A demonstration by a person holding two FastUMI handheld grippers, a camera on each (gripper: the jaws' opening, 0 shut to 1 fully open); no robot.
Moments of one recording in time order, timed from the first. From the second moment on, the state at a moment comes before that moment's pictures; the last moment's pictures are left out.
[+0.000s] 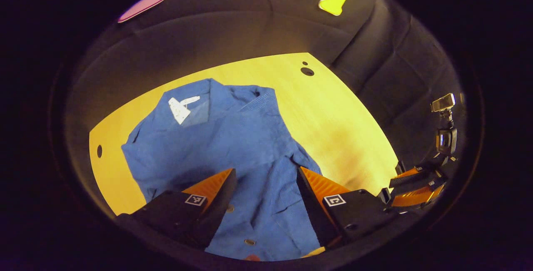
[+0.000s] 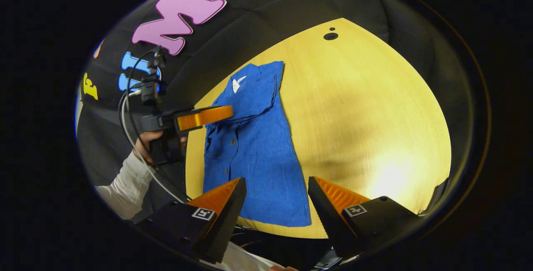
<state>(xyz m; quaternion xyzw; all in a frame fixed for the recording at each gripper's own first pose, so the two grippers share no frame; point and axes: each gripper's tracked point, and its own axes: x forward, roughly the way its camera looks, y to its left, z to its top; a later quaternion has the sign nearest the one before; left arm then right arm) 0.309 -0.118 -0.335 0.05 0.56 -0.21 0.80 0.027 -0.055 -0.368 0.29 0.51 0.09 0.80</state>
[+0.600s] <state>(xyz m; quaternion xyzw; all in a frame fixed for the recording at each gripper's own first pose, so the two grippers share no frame) 0.069 0.099 -0.417 -0.03 0.69 -0.02 0.72 -0.064 0.010 -0.438 0.21 0.65 0.08 0.73</state>
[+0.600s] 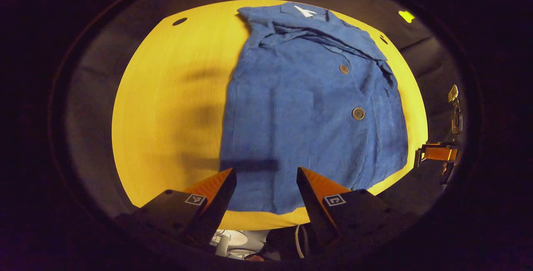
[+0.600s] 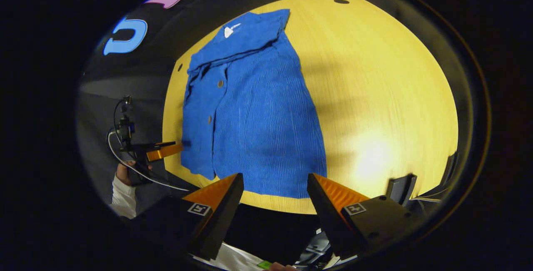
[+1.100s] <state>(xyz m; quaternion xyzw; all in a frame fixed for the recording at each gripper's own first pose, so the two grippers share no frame) 0.042 0.114 -0.452 0.01 0.73 -0.01 0.69 -0.087 -0.023 -0.490 0.13 0.70 0.00 0.70</state>
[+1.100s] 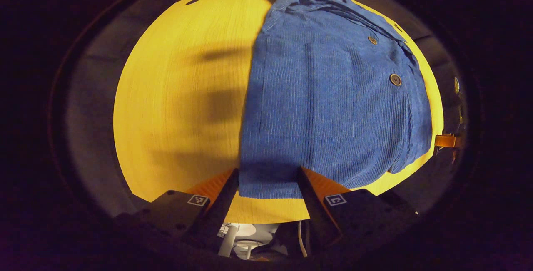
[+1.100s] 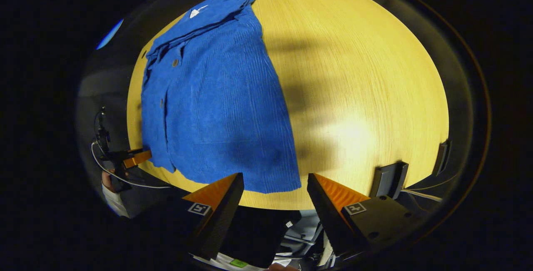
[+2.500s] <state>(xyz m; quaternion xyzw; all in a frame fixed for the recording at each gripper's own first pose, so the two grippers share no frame) 0.083 0.083 -0.392 -0.05 0.65 -0.07 0.75 -0.064 0.002 -0.473 0.12 0.66 -0.01 0.74</state>
